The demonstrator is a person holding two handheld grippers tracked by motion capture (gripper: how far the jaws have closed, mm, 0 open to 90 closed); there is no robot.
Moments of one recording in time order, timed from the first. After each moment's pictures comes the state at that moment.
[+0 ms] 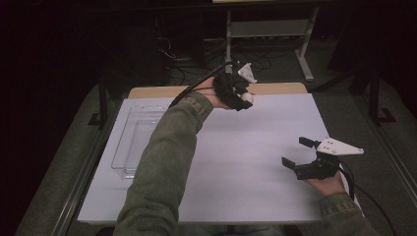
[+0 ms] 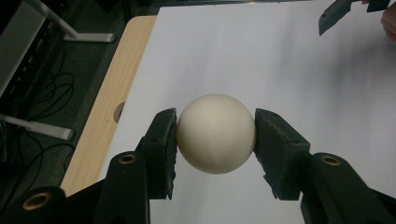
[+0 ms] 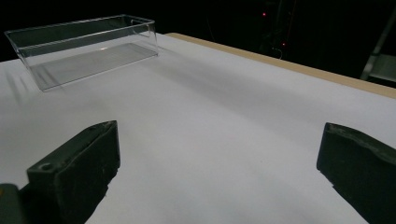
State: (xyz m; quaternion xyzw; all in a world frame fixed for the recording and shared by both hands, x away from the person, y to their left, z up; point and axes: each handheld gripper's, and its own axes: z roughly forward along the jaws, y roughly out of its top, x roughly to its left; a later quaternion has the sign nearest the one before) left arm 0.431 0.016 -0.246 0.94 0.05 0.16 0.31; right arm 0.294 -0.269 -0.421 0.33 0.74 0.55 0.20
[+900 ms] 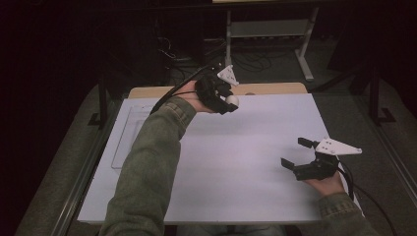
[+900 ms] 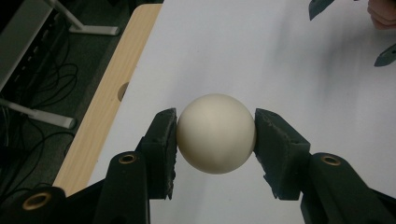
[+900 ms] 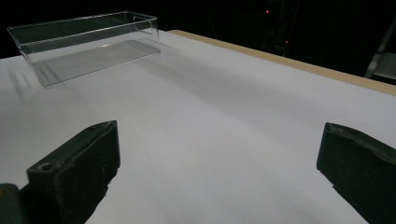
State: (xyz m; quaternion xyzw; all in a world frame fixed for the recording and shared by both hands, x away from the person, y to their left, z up) left arm 0.414 0.058 -0.240 0.93 0.07 0.16 0.32; right arm 0.295 -0.268 -0.422 0.33 0.74 0.55 0.20
